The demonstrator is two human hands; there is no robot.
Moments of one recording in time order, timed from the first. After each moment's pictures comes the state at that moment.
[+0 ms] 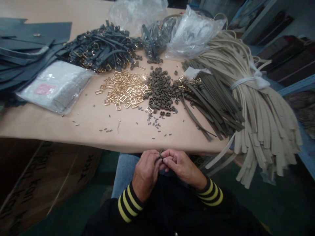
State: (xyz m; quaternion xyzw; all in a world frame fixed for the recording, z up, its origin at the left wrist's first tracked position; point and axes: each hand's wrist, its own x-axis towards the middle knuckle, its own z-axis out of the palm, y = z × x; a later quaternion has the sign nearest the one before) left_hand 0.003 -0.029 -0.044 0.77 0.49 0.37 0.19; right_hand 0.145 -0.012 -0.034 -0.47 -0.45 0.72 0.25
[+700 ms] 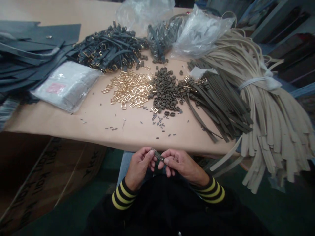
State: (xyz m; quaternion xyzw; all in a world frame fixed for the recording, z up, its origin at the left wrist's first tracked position) left_hand -0.014 -0.020 -0.043 0.31 0.56 0.40 0.65; right_hand 0.143 -0.007 -0.036 -0.41 -0.44 0.76 0.23
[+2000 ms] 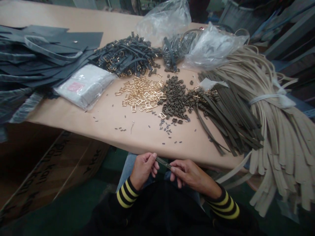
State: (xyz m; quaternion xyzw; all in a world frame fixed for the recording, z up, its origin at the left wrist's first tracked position) left_hand -0.014 -0.020 -0.052 0.28 0.60 0.39 0.65; right_hand 0.154 -0.001 -0.029 -0.46 -0.58 0.67 0.06
